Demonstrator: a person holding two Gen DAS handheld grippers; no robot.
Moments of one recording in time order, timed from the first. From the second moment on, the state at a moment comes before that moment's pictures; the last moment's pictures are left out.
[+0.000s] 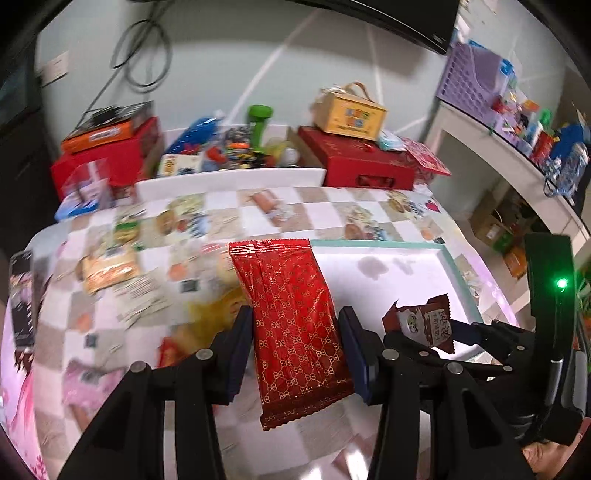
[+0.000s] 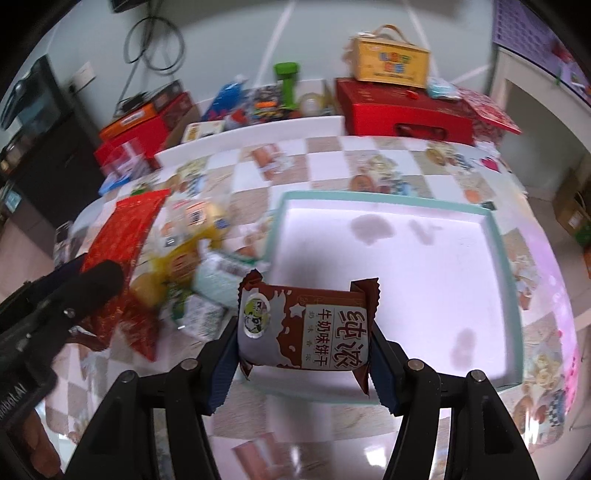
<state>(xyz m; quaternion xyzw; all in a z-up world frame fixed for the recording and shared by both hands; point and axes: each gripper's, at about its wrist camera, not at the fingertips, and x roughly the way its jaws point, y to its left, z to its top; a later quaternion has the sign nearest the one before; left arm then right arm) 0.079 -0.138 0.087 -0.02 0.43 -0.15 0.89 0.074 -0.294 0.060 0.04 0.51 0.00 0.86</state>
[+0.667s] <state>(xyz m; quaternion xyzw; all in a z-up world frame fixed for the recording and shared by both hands) 0.118 -0.257 0.046 0.02 0.43 -0.21 0.88 0.110 -0.437 0.032 0.08 0.53 -0.11 0.83</state>
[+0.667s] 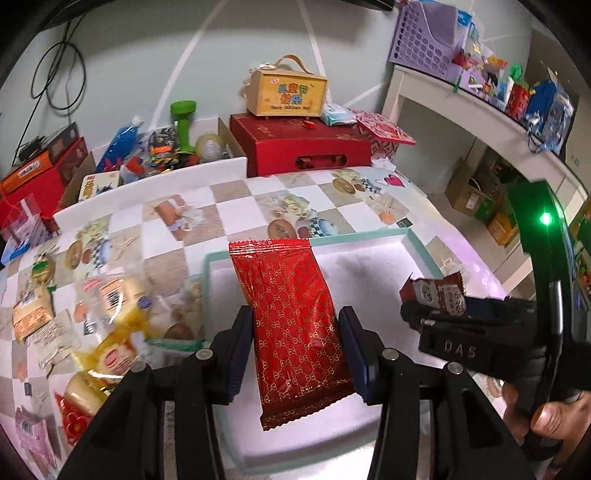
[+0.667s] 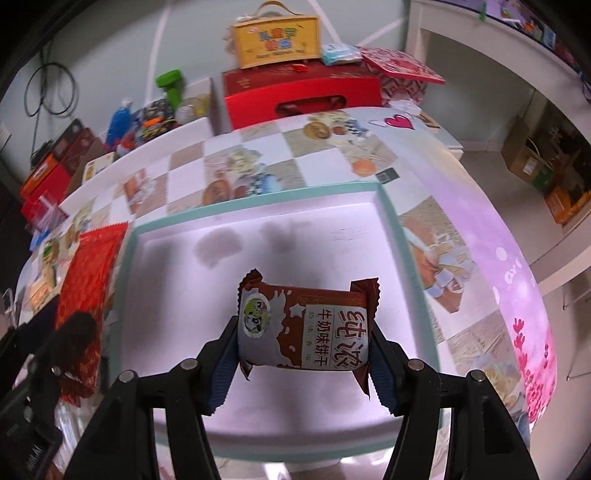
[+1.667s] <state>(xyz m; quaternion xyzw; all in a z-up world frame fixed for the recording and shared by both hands) 0.154 -0.294 0.007 0.03 0.45 -0.21 0.87 0.157 -0.468 -0.008 0.09 0.57 -0.11 0.81</state>
